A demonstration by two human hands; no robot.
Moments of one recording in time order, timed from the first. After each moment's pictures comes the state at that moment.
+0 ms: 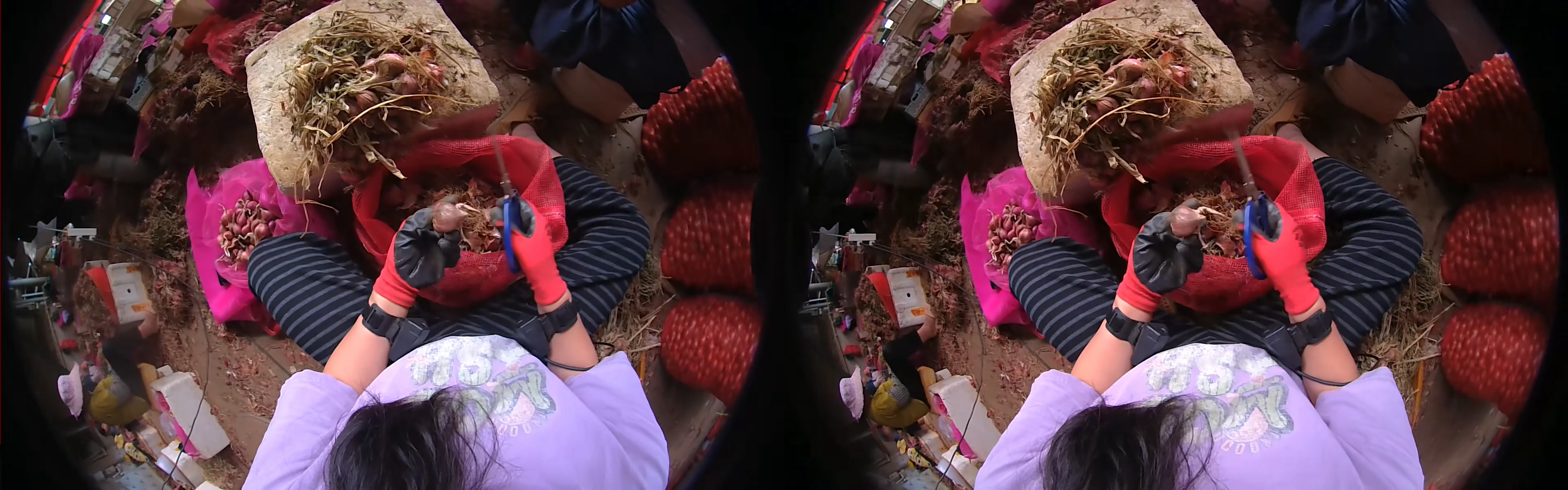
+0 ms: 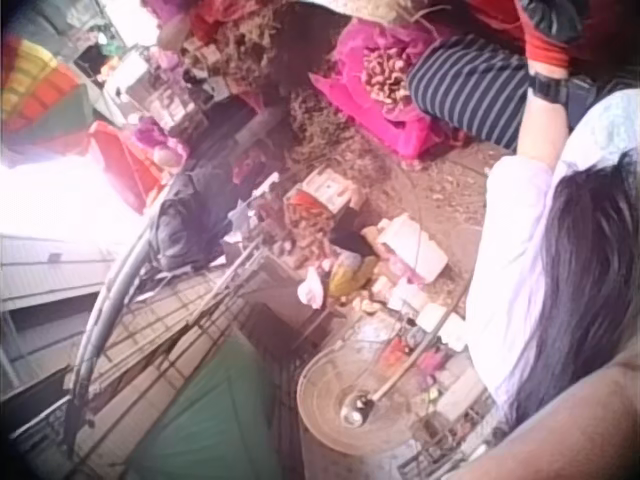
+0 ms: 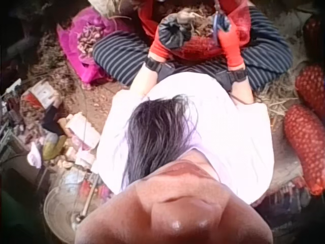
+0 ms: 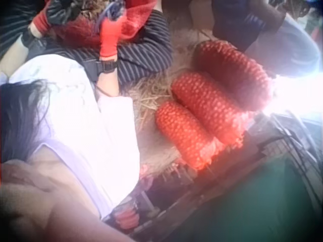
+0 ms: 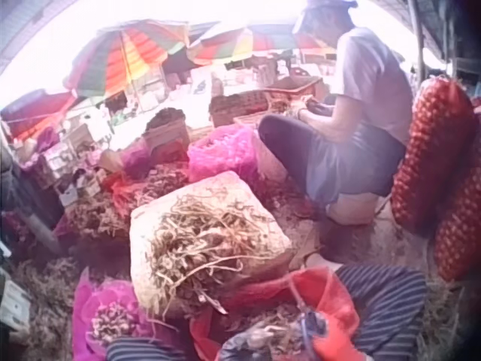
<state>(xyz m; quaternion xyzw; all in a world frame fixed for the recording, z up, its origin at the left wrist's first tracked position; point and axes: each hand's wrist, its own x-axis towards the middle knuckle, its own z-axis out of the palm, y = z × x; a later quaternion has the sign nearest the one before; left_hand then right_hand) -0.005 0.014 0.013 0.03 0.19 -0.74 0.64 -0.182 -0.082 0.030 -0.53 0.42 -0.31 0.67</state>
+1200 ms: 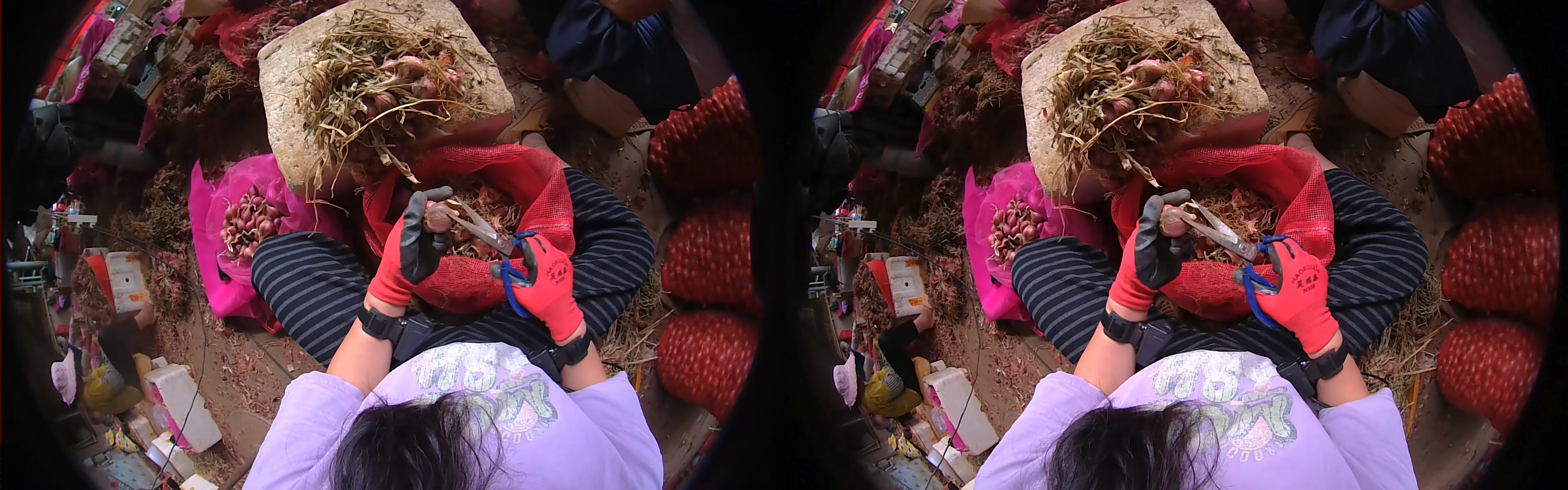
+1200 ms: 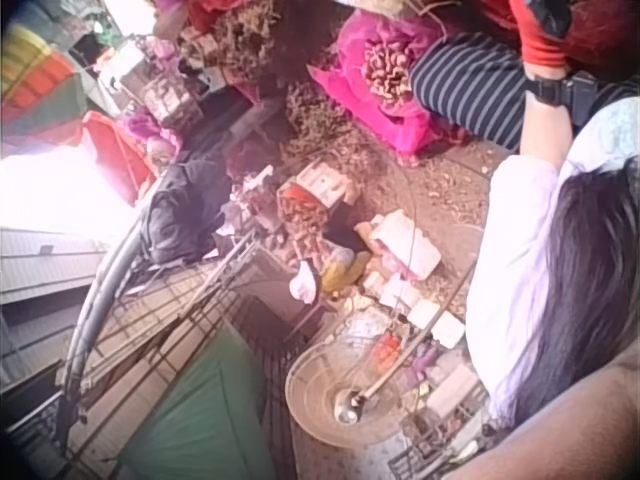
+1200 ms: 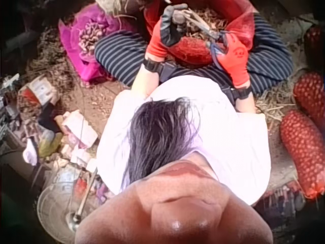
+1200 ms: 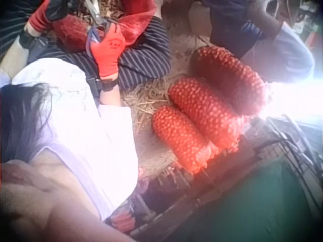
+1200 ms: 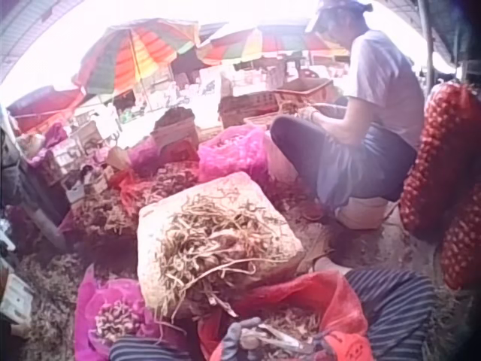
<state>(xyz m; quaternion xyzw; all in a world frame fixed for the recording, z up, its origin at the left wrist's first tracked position) 0.010 0.011 0.039 0.31 -0.08 -0.62 0.72 -0.196 -0.062 0.082 -0.88 0.36 -0.19 0.26</state>
